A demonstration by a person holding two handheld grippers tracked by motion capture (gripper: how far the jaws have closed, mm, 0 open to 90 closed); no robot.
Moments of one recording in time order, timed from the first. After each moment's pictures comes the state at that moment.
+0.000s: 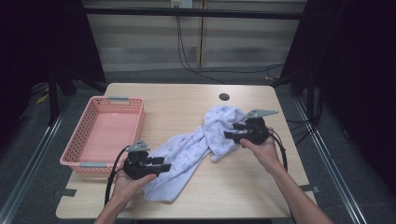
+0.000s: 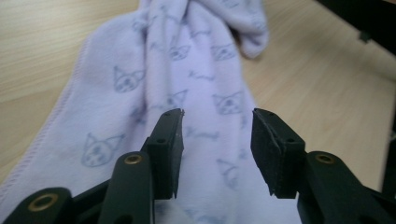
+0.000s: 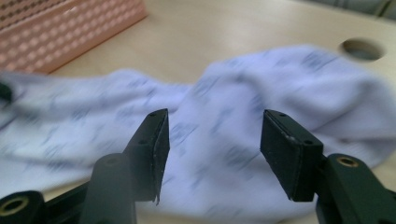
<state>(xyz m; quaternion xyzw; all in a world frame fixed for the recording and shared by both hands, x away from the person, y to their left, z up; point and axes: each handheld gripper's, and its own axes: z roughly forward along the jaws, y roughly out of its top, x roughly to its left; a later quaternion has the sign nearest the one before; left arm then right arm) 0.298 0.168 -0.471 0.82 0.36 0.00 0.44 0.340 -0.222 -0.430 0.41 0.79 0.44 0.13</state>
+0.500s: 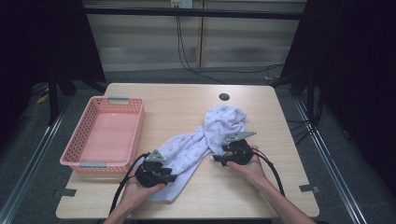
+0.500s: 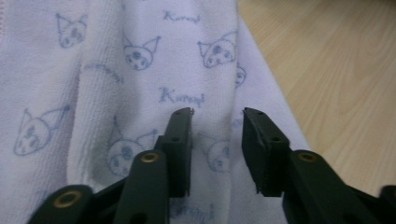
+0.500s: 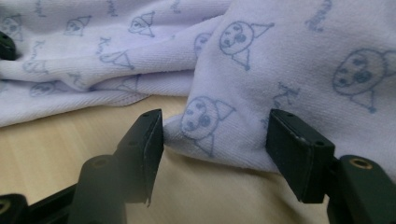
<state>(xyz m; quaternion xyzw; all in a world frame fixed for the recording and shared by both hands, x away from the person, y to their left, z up) 0.284 0.137 -0.492 0.87 0.32 0.01 0.37 0.325 -0.189 -0.500 0.39 0.83 0.38 0.12</state>
